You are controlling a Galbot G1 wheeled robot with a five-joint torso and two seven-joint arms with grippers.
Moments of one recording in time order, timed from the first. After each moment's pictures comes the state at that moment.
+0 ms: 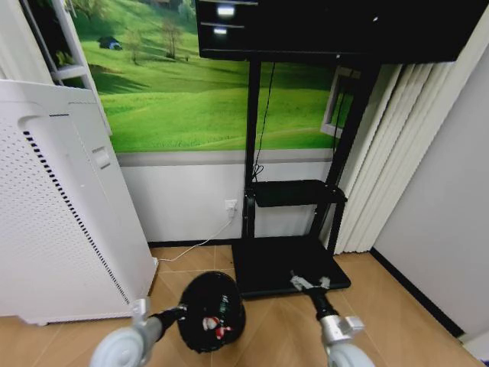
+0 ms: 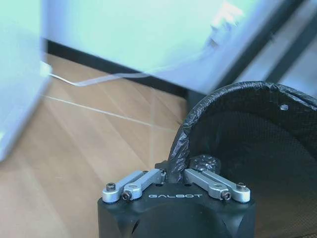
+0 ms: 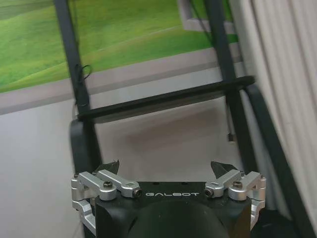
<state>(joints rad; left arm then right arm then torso) 1.77 -0.93 -0.66 -2.29 -1.23 0.53 -0.43 -1.61 1.25 0.62 1.94 0.54 0.23 0.03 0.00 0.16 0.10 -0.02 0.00</state>
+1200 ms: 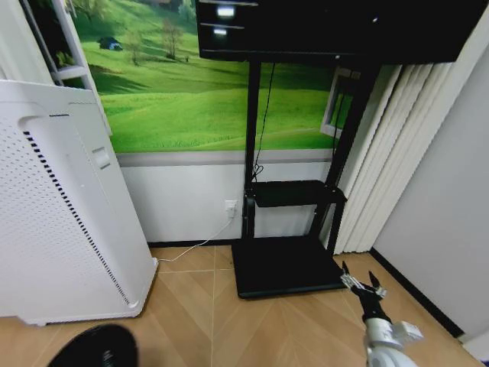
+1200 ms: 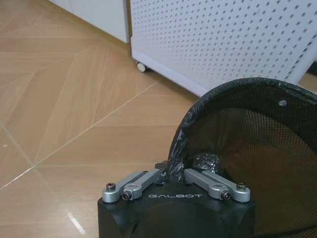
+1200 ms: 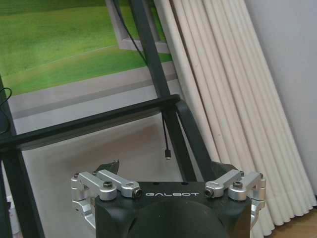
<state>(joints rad) 2.38 -1.31 -1.13 -2.19 -1.09 0.24 -0.37 -1.59 1.30 0.83 1.86 0.65 0.22 -0.02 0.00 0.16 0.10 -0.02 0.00</state>
